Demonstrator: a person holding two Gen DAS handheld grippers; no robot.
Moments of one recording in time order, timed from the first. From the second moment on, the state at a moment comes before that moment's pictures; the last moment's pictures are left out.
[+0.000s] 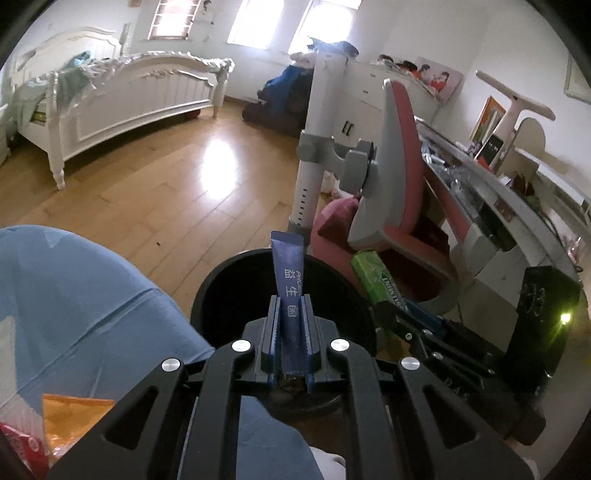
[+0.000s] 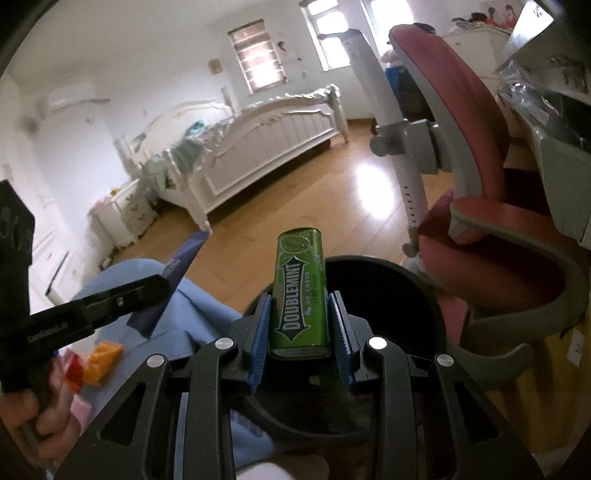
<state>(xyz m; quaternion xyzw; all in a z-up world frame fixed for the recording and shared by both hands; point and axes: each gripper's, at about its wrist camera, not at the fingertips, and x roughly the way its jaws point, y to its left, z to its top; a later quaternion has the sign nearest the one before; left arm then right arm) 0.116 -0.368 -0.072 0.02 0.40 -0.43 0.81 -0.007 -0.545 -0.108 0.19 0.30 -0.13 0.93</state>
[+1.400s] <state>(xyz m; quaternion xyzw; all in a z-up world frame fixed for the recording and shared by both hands) 0.086 -0.205 -0.024 -0.01 0.37 -0.30 0.88 0.008 -0.438 -0.068 0.18 0.32 -0.01 0.93</state>
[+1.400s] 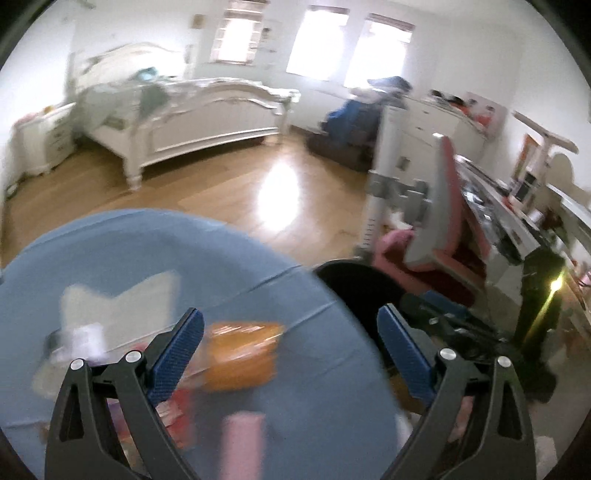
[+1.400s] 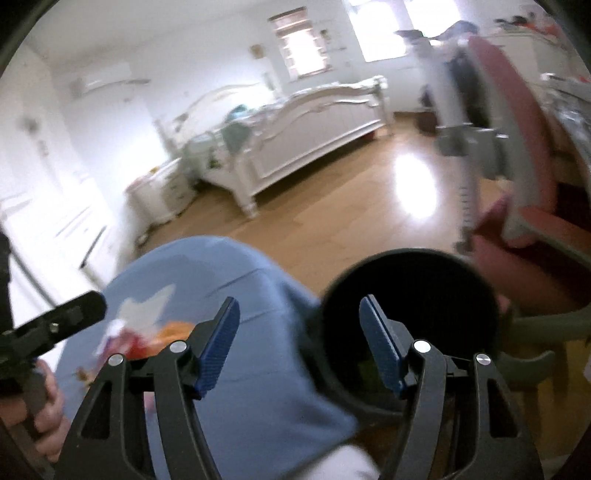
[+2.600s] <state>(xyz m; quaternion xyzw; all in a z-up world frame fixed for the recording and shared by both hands) 0.090 -0.019 -0.102 0.11 0.43 -0.30 0.84 0.143 -0.144 -0.092 -0.06 0.52 0.20 0.83</state>
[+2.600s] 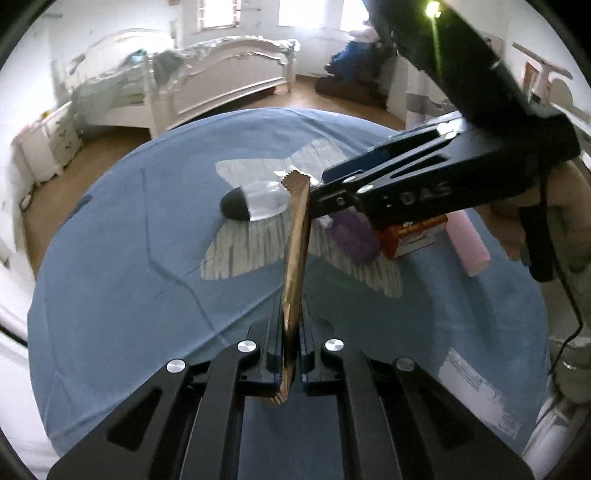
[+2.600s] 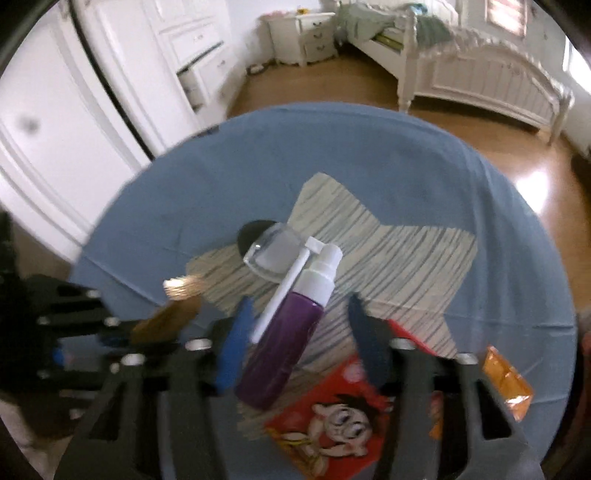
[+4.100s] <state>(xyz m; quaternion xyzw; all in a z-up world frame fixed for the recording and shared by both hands) 0.100 -0.297 -0.034 0.02 0.39 -0.43 0.81 -0.023 -0.494 -0.033 0.15 0.21 -0.07 0.96</state>
